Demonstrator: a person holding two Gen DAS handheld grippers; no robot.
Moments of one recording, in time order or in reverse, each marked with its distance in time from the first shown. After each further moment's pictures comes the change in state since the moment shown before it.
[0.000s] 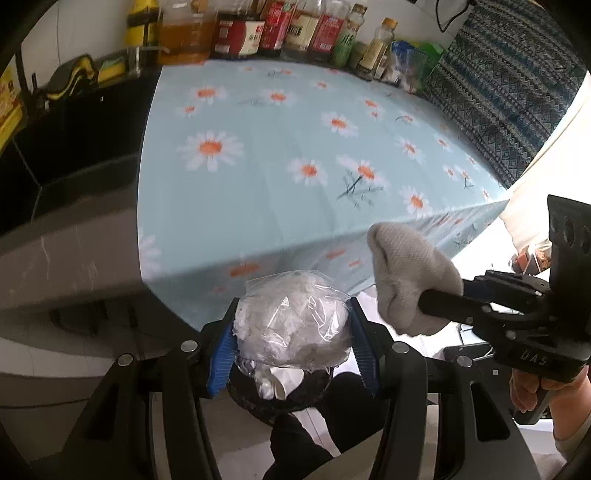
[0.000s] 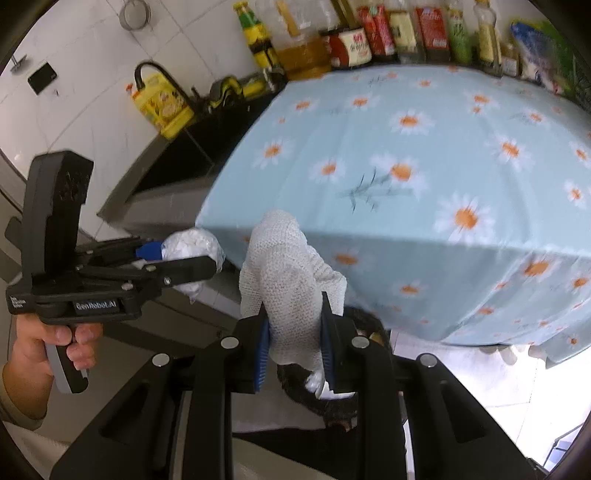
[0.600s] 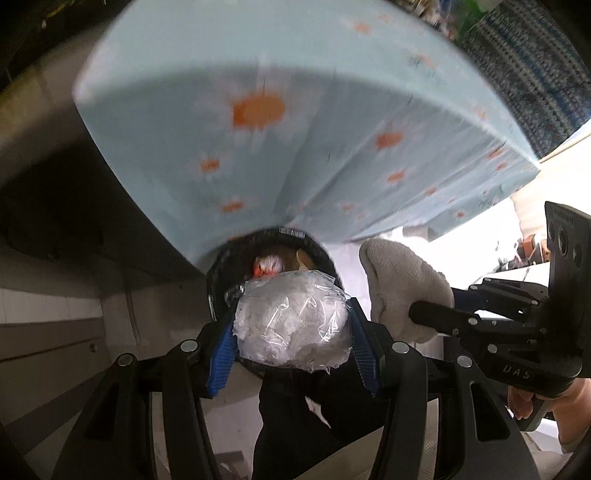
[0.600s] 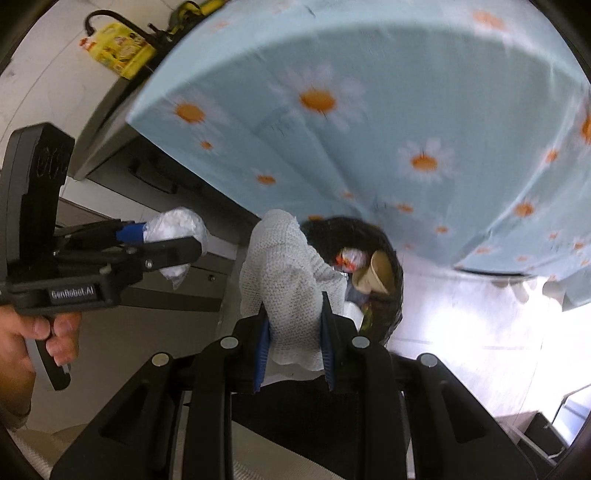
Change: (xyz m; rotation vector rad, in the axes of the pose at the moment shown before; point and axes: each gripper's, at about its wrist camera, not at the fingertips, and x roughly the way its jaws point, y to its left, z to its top) left arm 0.090 0.020 -0.058 -0.092 0.231 0.002; right arm 0.086 -0.034 -0.065 0.114 0.257 -0.004
